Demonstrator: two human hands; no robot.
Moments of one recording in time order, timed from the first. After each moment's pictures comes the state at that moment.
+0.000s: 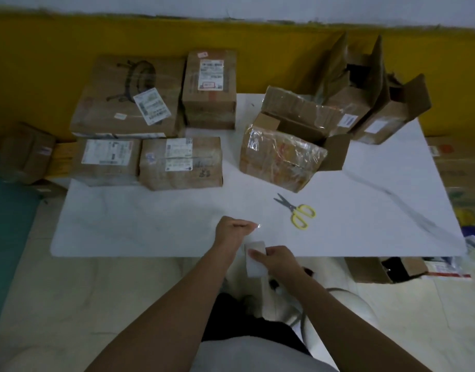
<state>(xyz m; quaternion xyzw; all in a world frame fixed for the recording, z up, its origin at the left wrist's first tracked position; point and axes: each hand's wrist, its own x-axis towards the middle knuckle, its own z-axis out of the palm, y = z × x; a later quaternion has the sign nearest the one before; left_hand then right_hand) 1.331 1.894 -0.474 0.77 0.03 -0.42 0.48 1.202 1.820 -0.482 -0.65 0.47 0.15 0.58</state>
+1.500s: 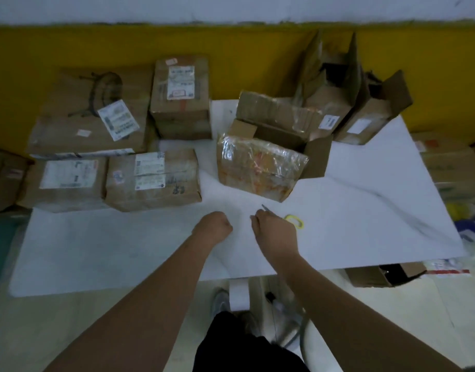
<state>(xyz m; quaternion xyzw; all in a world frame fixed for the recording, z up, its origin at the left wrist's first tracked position) 1.388 1.841 -0.487 0.87 -0.21 -0.43 0.11 1.254 1.751 -0.478 -0.94 0.32 -0.01 0.11</state>
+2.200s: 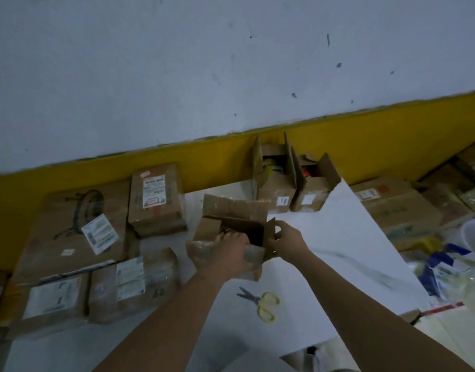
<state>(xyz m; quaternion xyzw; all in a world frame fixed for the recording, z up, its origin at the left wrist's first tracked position) 1.400 1.701 -0.364 0.81 -0.54 -0.23 0.07 1.272 1.577 -0.365 -0.74 0.49 -0.03 0.46</state>
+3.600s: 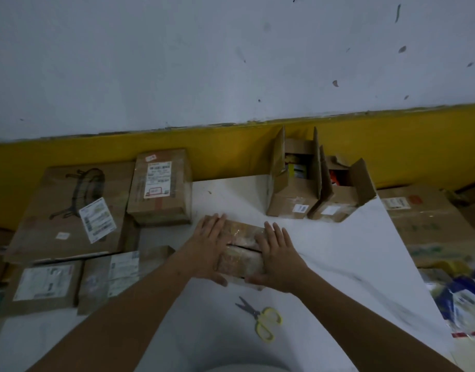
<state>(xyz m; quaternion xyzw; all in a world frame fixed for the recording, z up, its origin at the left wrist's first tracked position) 1.501 1.707 -0.428 0.74 -0.65 -0.10 -0.13 1.307 1.553 -0.425 -0.97 0.16 0.19 0.07</state>
